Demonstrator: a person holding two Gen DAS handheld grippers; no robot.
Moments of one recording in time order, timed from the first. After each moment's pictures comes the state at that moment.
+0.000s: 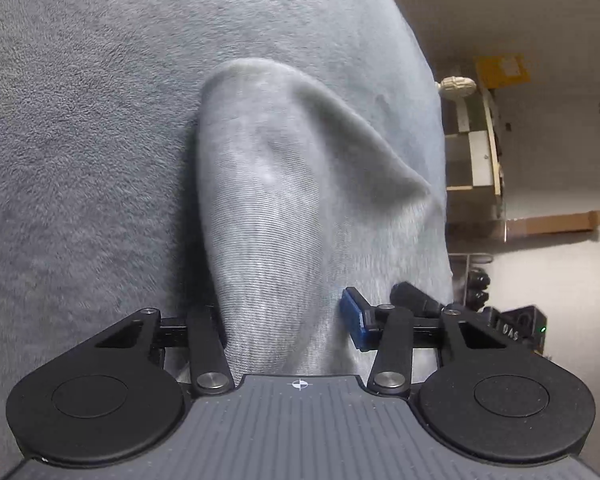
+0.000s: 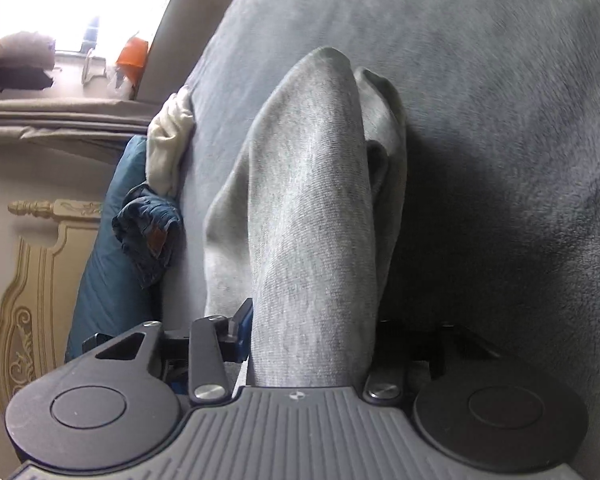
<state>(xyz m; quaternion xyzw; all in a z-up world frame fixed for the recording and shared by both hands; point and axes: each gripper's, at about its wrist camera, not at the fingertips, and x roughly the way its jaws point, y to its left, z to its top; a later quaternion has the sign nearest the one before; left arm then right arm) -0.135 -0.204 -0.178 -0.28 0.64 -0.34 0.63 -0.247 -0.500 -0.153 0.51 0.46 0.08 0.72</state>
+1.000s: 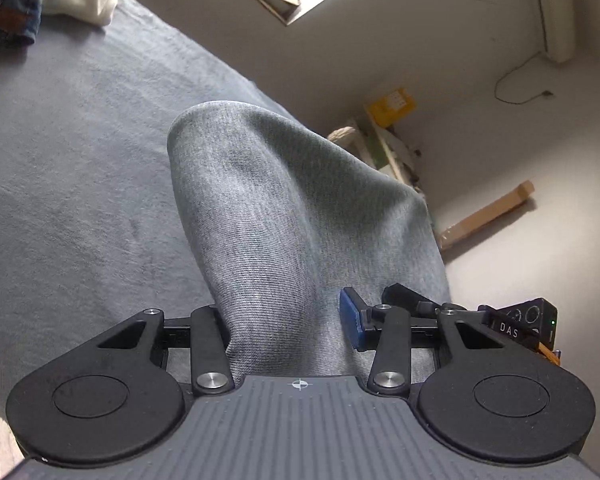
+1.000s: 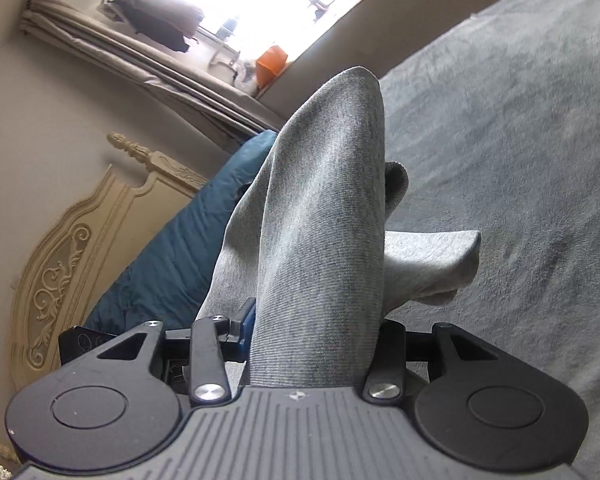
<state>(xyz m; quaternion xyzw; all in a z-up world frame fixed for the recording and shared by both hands) -0.317 -0.122 0.037 -0.26 0.46 -0.41 0.74 -0.400 -0.420 0.070 0.40 0.35 0.15 0.83</state>
